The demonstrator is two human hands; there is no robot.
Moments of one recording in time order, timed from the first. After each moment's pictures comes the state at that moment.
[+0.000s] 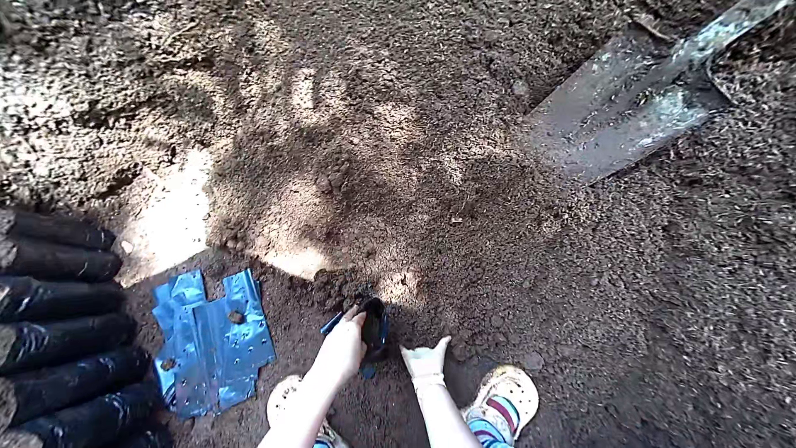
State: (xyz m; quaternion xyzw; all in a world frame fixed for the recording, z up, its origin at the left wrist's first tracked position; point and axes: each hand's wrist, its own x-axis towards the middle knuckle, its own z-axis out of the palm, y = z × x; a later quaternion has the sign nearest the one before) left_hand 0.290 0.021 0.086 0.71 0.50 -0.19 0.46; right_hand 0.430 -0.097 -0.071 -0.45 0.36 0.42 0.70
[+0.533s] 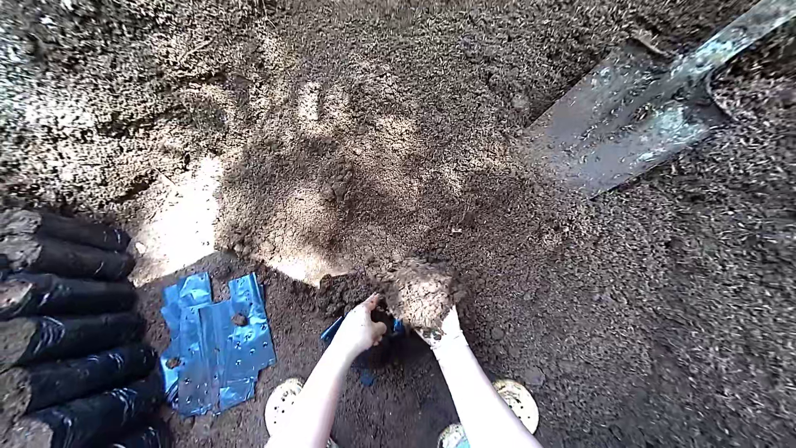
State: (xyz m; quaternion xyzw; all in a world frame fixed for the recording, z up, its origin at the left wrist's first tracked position) left_hand 0.320 0.039 0.068 0.60 0.54 -0.09 0.59; right_hand 0.486 -0.046 0.019 -0.45 0.07 0.60 0.66
